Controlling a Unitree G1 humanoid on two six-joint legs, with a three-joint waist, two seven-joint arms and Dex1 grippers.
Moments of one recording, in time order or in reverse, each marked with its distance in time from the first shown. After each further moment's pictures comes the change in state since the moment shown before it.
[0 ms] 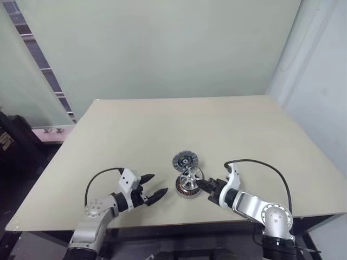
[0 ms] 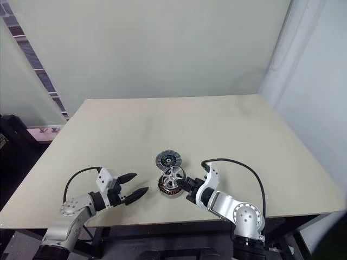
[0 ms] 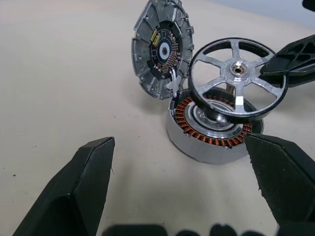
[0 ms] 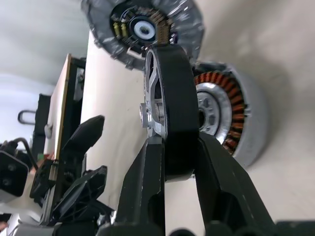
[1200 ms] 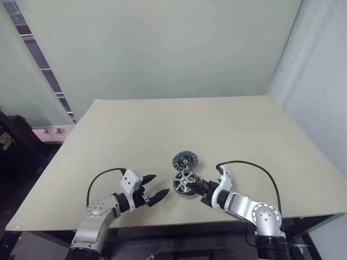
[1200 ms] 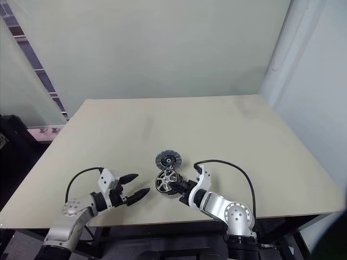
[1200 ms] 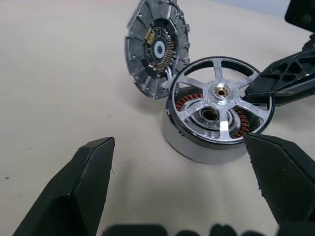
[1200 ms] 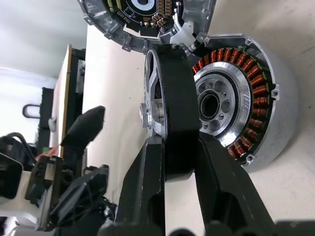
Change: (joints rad) left arm 0.000 -0.011 -0.021 0.000 0.016 -0.007 0.003; right arm -0.005 -0.001 0.067 0.094 0.024 -0.087 -0.009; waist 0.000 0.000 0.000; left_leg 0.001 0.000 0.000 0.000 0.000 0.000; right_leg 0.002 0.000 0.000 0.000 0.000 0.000
